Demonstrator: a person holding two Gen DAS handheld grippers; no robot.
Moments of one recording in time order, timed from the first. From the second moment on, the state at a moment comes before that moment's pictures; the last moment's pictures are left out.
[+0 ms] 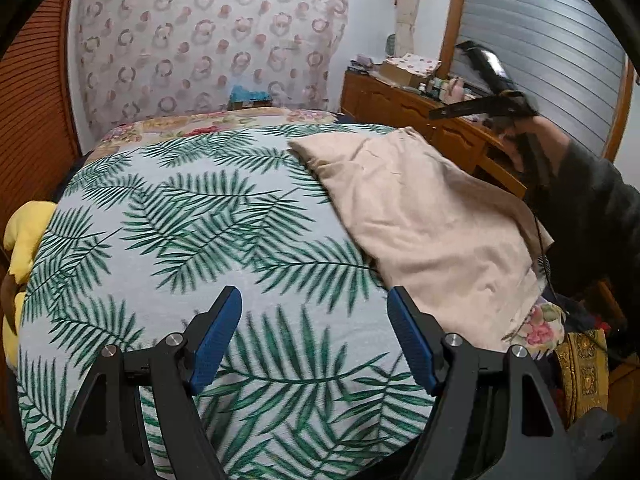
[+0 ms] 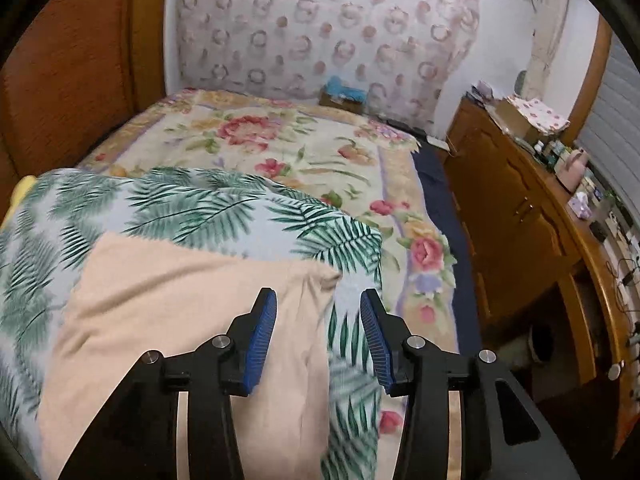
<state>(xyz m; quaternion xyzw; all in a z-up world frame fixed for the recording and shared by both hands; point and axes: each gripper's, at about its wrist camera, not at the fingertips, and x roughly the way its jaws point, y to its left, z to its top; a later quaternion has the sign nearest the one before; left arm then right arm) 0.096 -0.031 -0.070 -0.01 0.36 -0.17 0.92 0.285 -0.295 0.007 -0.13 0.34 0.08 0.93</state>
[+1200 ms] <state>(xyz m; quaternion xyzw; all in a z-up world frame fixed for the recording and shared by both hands) 0.045 -0.134 -0.080 0.02 0.40 -0.32 0.86 0.081 -0.359 -0.085 -0.03 0.35 0.14 0.93</state>
